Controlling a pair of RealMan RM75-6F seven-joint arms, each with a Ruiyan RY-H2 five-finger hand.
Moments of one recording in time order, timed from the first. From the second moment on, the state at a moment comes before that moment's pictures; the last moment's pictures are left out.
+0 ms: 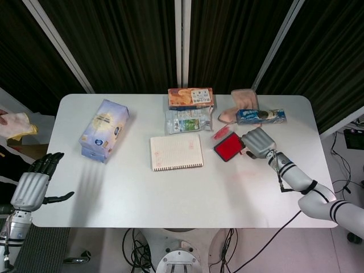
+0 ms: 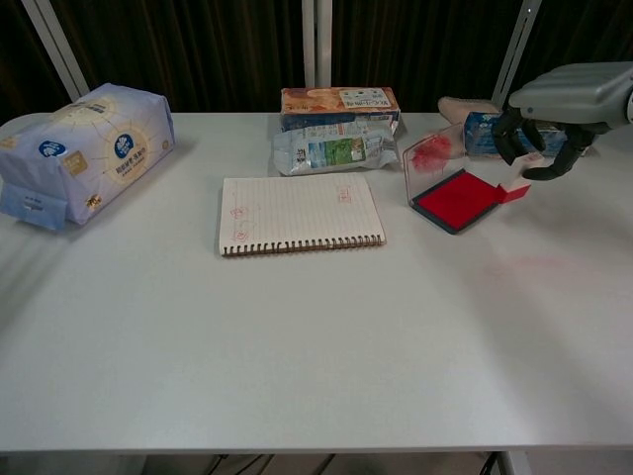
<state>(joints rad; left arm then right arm) -0.15 -1.18 -0.01 -1.52 1.56 1.44 -0.01 0.82 -1.36 0.07 -1.17 -1.48 0.70 -0.03</state>
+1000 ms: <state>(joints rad) -0.18 -1.19 0.00 -1.48 1.56 1.40 -0.05 0.95 -1.49 0.10 -1.08 -1.28 0.52 -0.18</state>
